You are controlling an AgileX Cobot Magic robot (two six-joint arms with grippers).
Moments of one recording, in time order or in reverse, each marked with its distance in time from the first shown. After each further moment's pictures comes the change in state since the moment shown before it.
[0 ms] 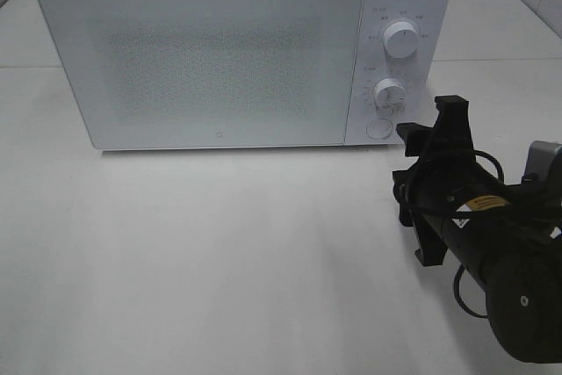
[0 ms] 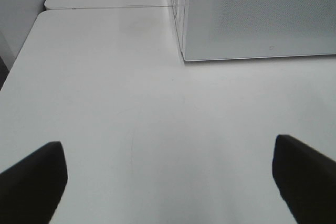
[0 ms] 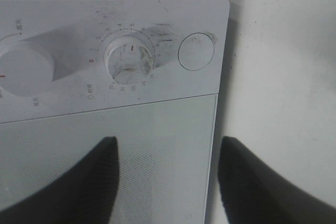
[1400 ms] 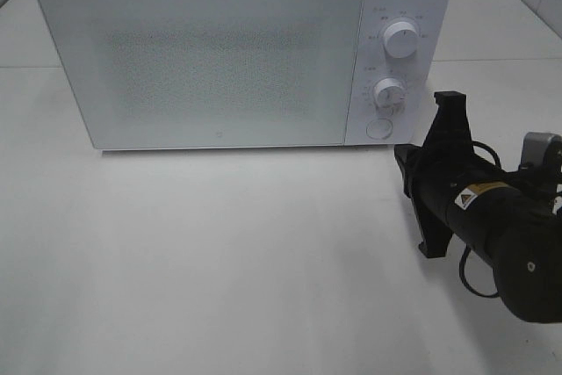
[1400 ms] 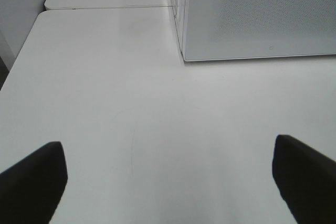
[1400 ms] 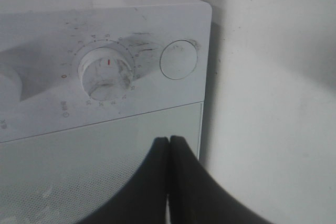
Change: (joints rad) left arm 0.000 0.000 0.000 0.000 0.000 0.000; right arm -0.138 0.000 -0.037 -0.161 0.125 0.002
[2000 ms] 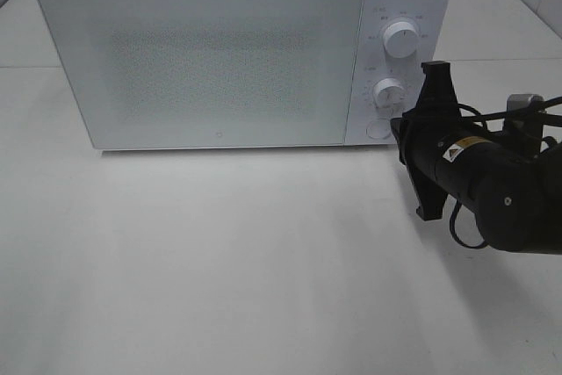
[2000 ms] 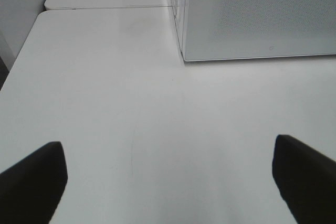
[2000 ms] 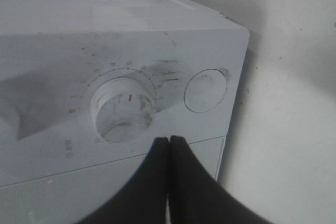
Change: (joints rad) left arm 0.000 0.000 0.000 0.000 0.000 0.000; right arm -0.130 0.040 -0.147 -0.088 0.134 -0.085
